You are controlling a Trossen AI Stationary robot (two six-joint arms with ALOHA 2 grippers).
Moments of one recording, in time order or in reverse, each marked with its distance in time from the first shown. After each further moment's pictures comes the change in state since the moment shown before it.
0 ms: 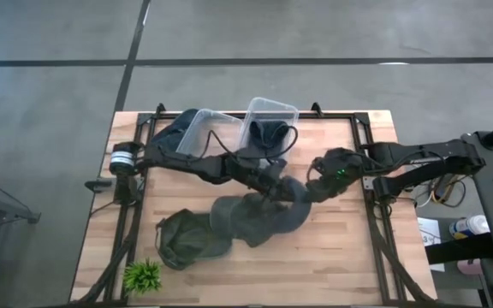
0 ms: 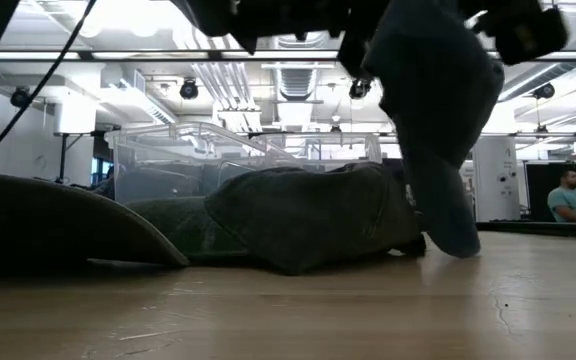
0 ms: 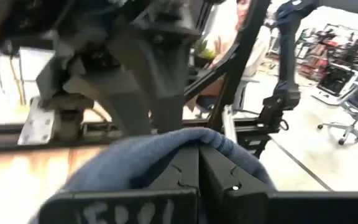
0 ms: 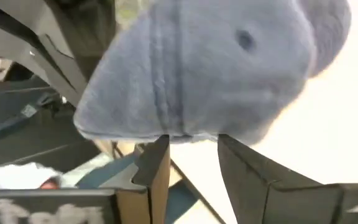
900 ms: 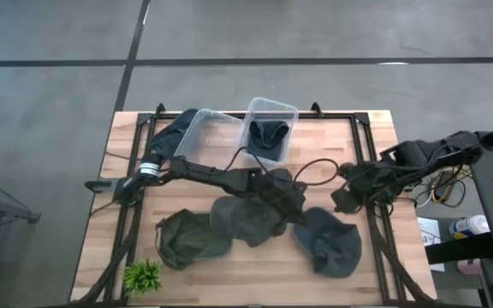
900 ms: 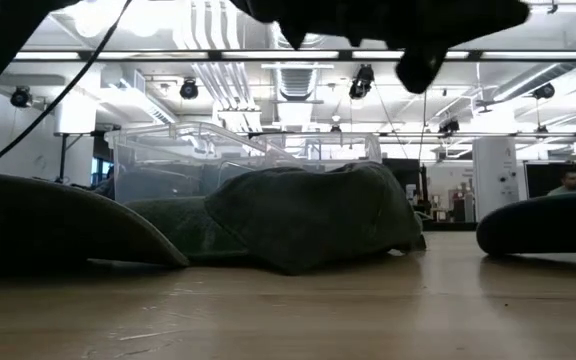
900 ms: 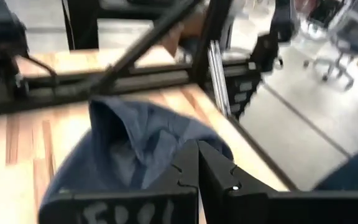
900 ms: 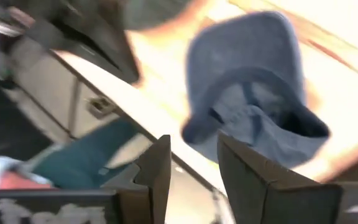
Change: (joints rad) left arm -0.084 0.262 0.385 -0.423 0.026 0.155; right arm 0.270 -0.025 0.203 -0.460 0.125 0.188
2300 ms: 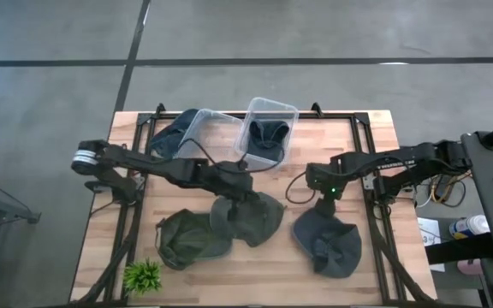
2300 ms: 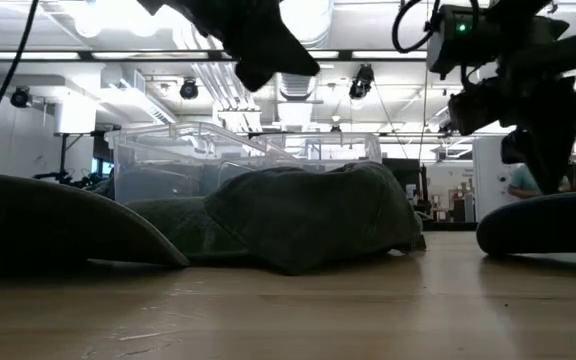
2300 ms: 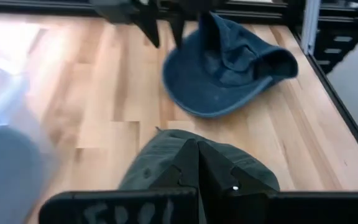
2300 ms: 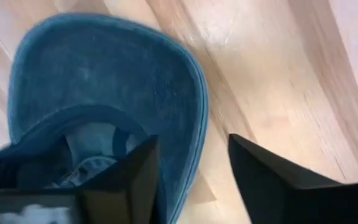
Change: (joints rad) left arm 0.003 -0.598 -0.626 -0.142 -0.437 -0.077; right arm -0.399 0.239 -0.483 0.322 -0.185 -0.967
